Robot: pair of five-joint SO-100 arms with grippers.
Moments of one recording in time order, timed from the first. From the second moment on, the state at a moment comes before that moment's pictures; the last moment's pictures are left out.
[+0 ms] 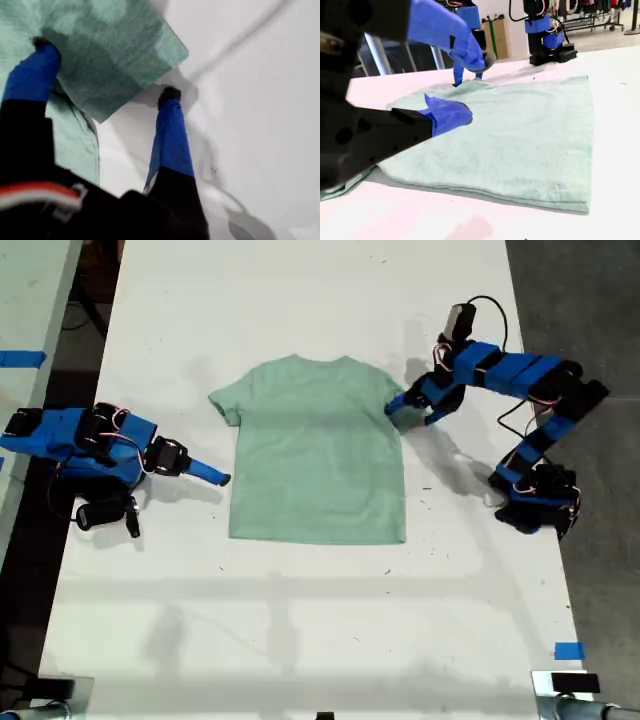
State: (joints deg) arm 0 0.8 202.4 183.6 51.4 15.0; arm 1 51.9 96.4 112.1 65.0 -34.1
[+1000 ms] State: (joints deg) arm 0 0.8 202.4 183.6 51.4 15.0; arm 1 50.9 99.9 119.1 50.5 -28.3
